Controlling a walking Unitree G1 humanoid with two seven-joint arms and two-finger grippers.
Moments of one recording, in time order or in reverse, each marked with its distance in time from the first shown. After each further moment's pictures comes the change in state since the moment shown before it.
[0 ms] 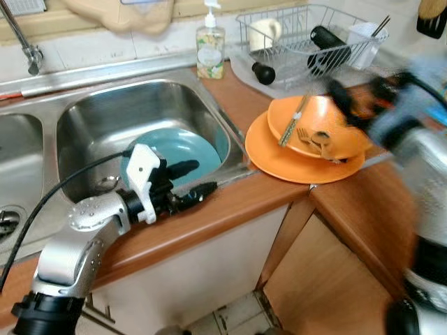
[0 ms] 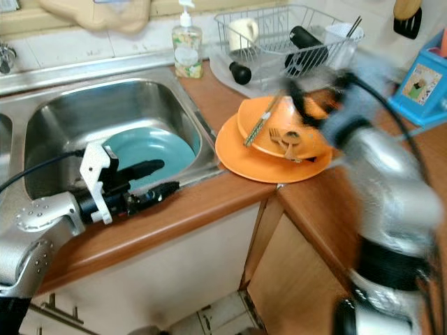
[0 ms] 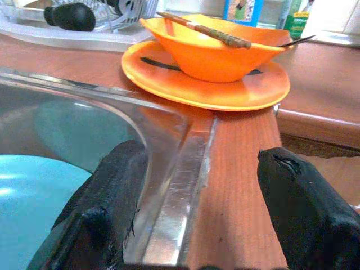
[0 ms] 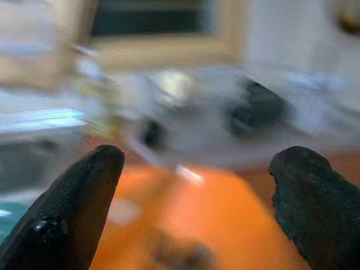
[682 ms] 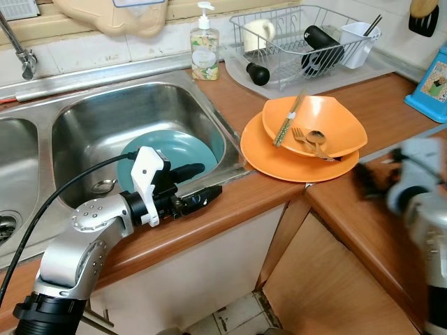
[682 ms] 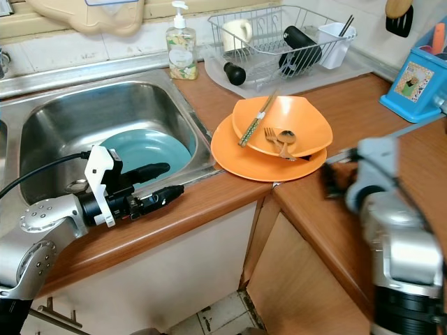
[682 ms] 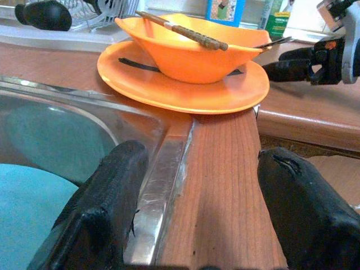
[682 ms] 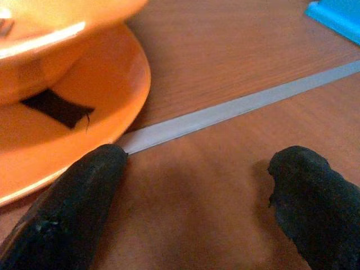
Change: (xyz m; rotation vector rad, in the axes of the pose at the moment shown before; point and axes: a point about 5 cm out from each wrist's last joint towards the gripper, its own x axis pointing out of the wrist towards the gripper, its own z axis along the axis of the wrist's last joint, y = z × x) left arm 0.001 -0.004 0.000 -0.009 0.006 -0.027; right arm -0.029 -0.028 -0.082 -0.158 0.420 -0.253
